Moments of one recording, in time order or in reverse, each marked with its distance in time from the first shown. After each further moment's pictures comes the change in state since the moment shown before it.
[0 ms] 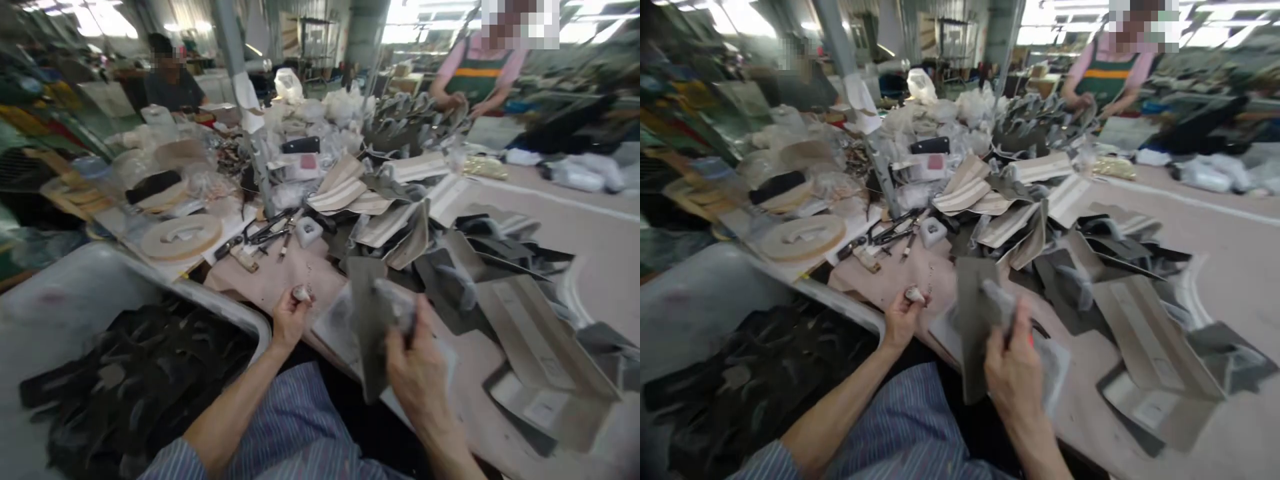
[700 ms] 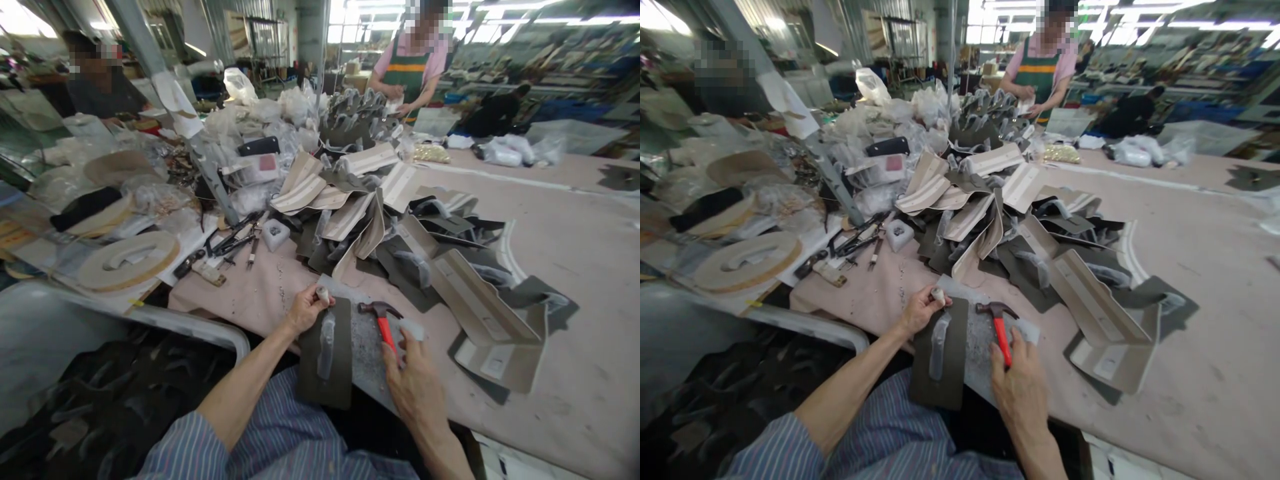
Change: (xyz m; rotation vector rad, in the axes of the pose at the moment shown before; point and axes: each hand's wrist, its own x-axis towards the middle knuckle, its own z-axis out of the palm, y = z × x) left_hand 0.024 -0.039 0.078 0.134 -0.673 -0.165; right_hand -0.029 0.071 0.001 -0.110 0.036 0.179
